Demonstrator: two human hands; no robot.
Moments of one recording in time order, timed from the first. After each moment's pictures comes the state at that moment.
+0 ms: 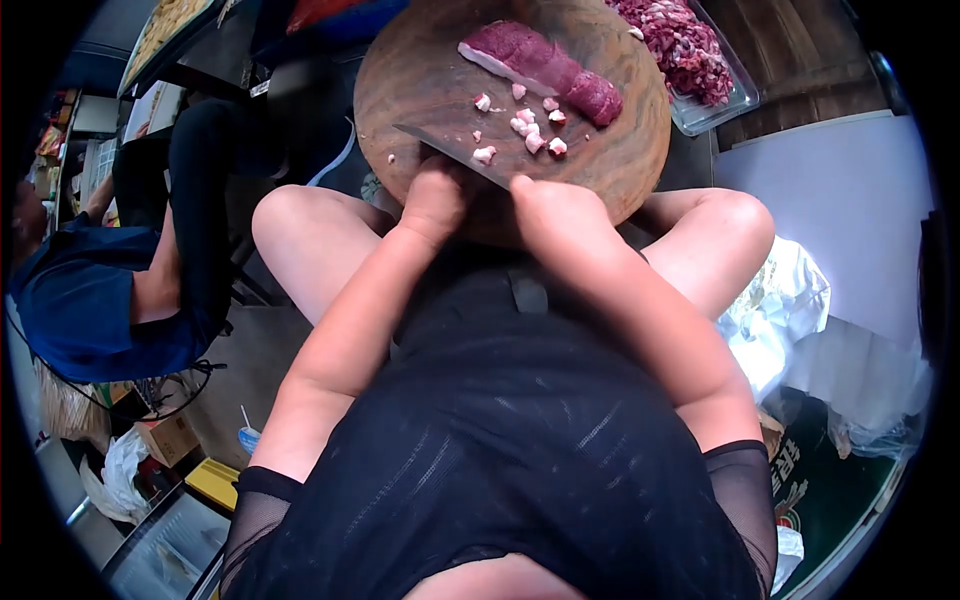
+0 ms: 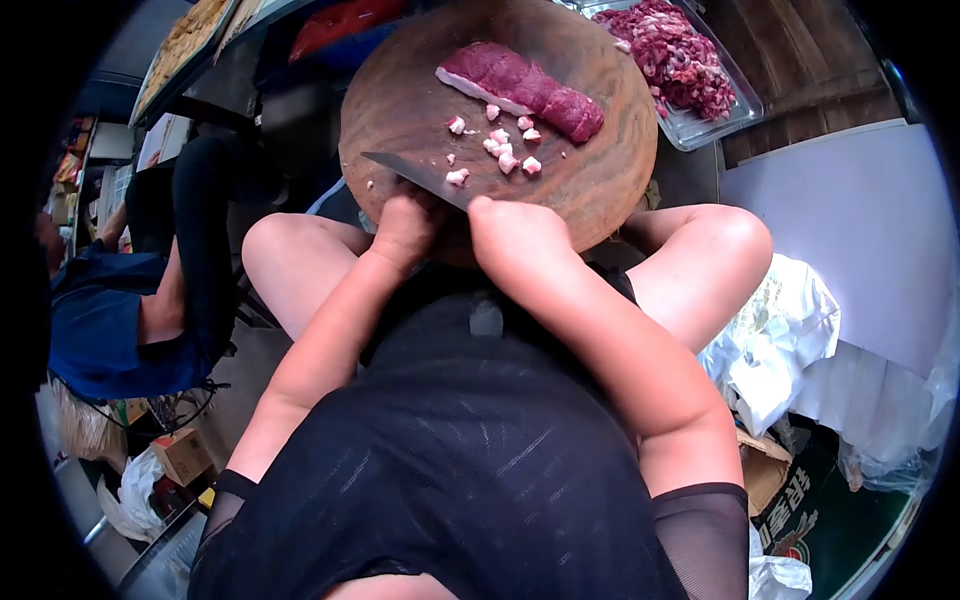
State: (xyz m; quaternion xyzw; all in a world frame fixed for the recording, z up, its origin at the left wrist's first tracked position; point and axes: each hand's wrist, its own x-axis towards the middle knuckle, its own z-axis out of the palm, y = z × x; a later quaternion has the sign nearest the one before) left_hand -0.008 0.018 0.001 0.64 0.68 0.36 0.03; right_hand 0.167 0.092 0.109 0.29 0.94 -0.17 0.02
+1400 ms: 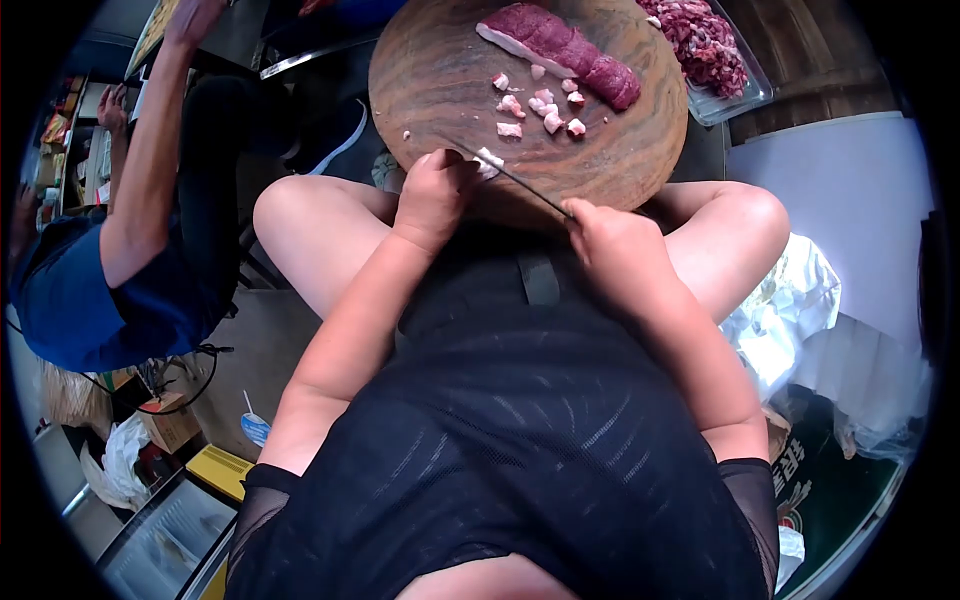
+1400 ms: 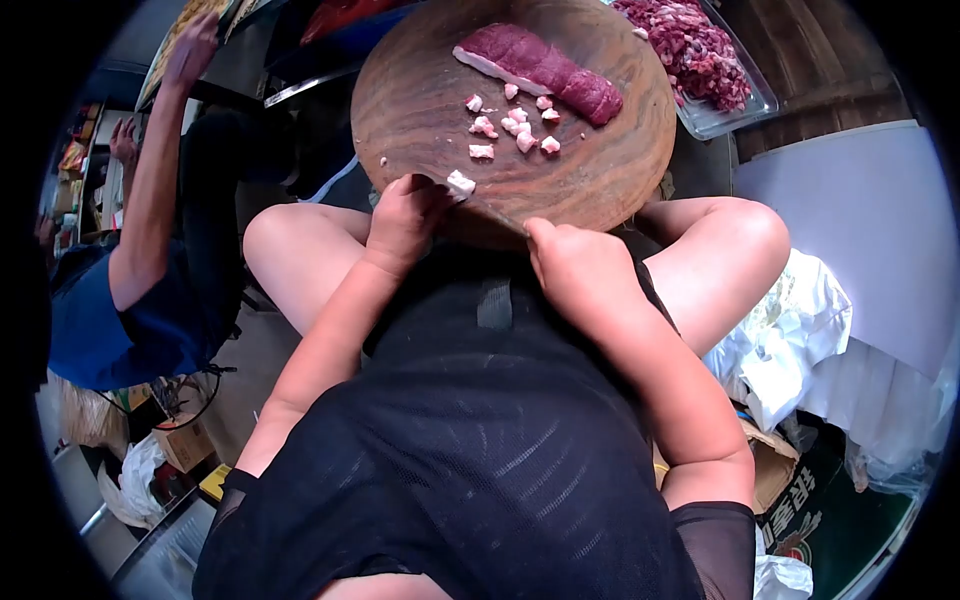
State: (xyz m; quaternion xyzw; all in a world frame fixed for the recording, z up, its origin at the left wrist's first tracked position) left_hand -0.016 -0.024 0.010 0.65 0.69 0.31 0.04; right_hand 0.228 0.069 0.111 0.29 0.93 -0.21 -0.05
